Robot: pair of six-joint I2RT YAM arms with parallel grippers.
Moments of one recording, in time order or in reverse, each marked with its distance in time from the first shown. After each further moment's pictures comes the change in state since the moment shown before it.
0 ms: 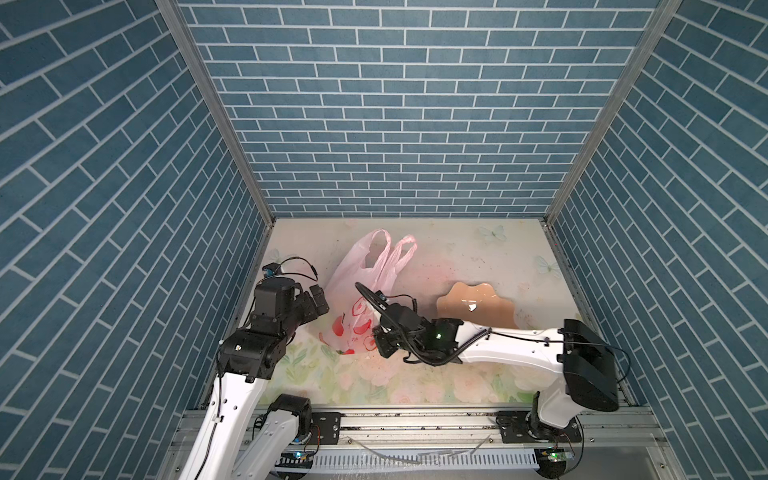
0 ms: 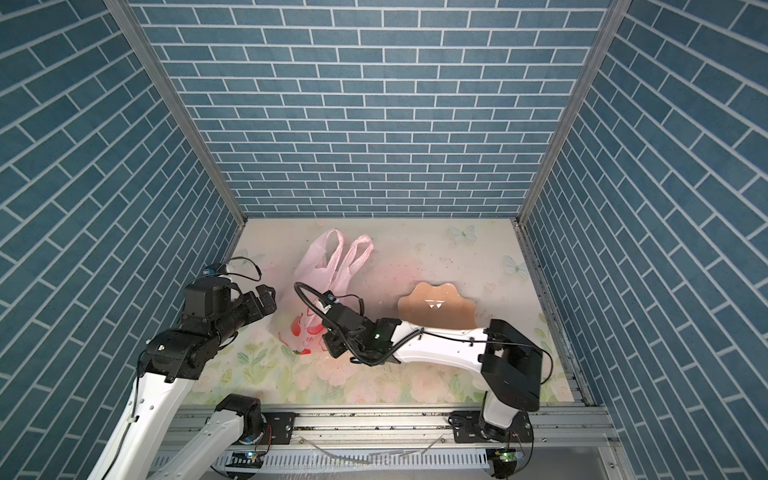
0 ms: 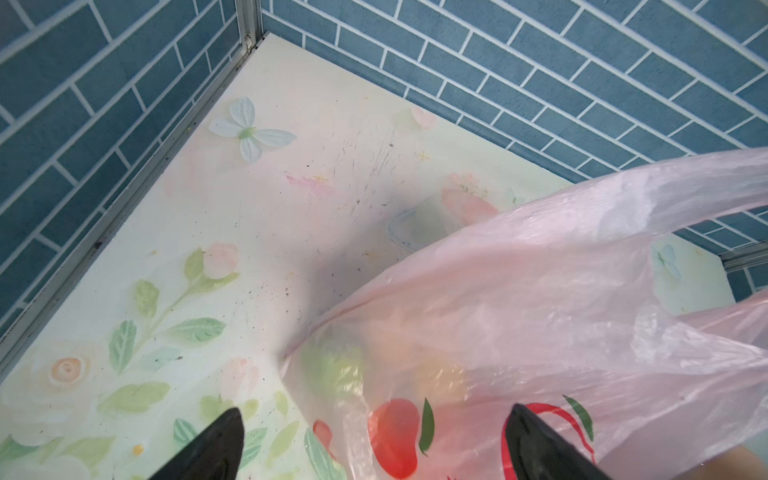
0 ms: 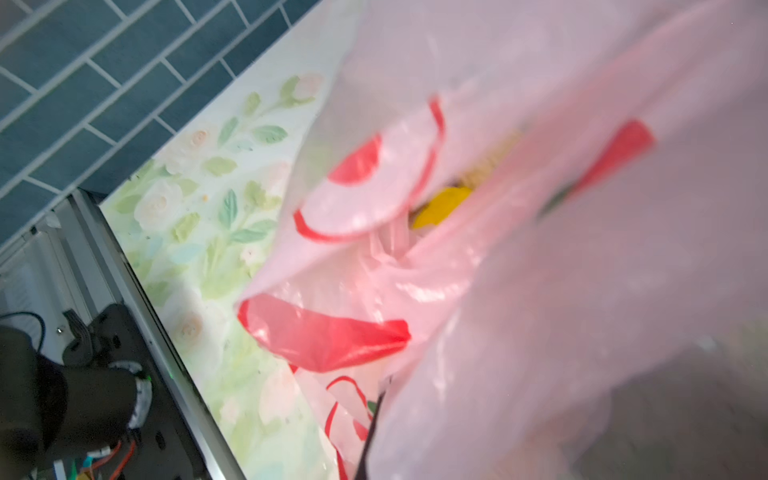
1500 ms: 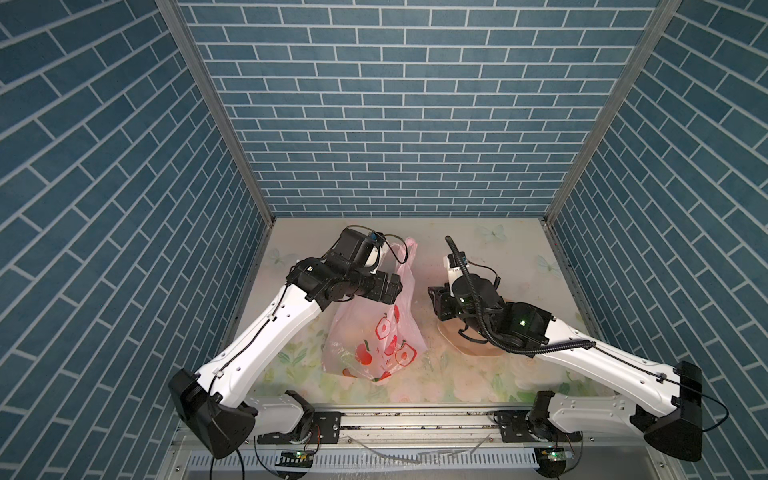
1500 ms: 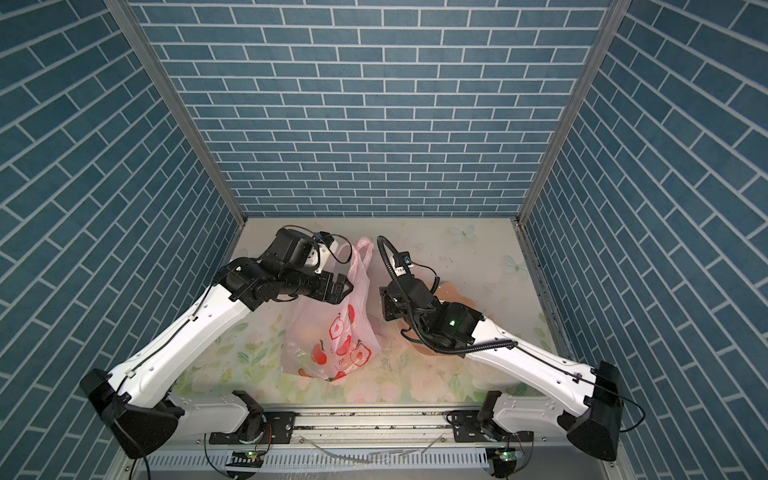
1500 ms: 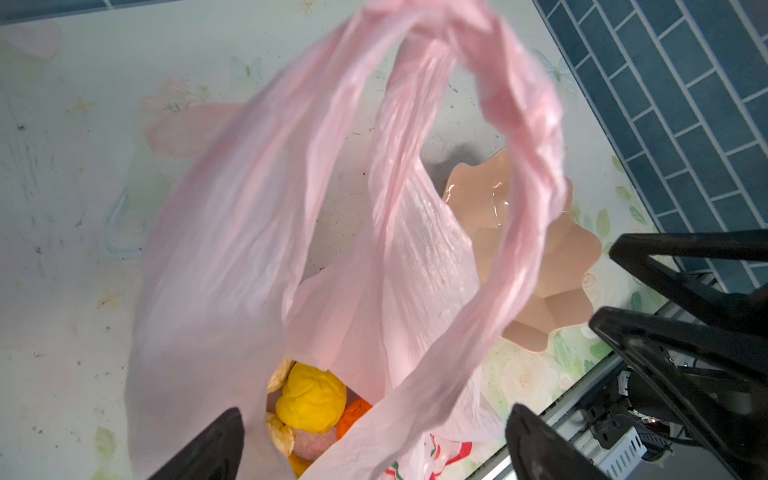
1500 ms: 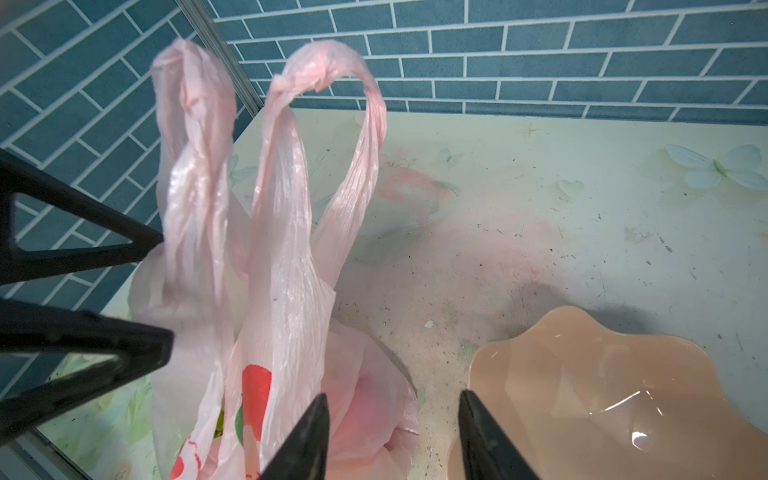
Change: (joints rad) left arm -0.438 0.584 0.464 -0.068 0.246 0.248; right arm -0.216 -0.424 -0.017 -0.256 0.201 0.061
